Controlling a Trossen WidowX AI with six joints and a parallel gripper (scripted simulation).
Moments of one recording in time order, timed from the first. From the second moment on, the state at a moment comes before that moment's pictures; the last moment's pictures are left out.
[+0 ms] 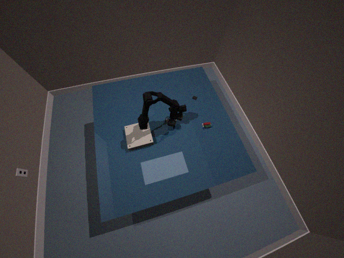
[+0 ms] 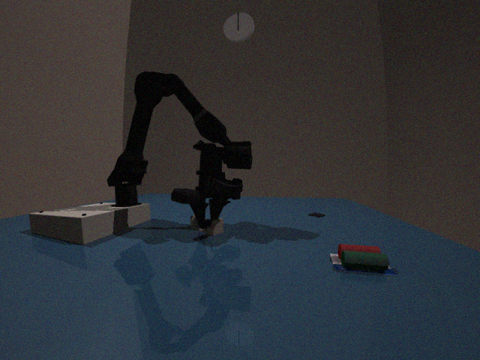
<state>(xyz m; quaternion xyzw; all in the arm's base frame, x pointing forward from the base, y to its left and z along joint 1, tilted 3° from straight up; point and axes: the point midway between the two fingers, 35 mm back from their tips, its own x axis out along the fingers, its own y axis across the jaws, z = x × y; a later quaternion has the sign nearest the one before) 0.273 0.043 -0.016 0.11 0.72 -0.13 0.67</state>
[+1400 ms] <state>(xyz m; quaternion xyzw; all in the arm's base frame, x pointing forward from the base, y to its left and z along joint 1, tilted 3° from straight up) 0.275 0.041 0.073 0.11 0.72 -0.13 0.67</state>
